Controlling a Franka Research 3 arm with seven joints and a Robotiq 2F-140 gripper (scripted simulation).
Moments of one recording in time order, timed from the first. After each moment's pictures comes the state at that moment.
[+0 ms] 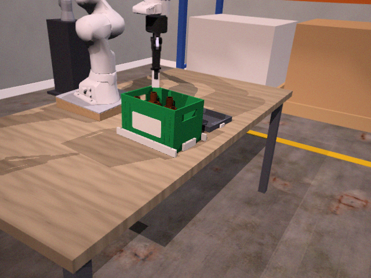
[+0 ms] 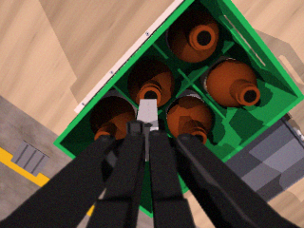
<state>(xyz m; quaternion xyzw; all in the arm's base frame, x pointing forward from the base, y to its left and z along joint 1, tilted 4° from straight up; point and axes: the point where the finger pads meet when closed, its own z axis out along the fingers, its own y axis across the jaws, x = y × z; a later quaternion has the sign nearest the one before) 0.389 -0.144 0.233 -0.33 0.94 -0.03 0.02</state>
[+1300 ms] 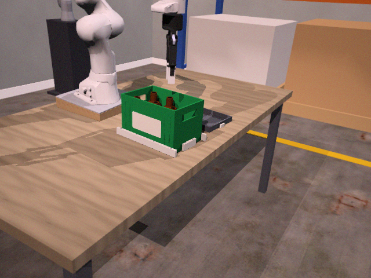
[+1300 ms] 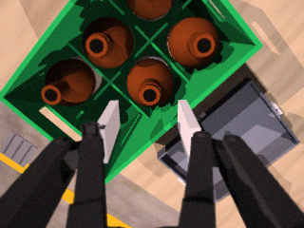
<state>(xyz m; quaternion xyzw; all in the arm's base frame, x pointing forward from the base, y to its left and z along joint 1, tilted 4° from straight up) 0.399 -0.055 0.232 -0.33 0.94 -0.03 0.02</state>
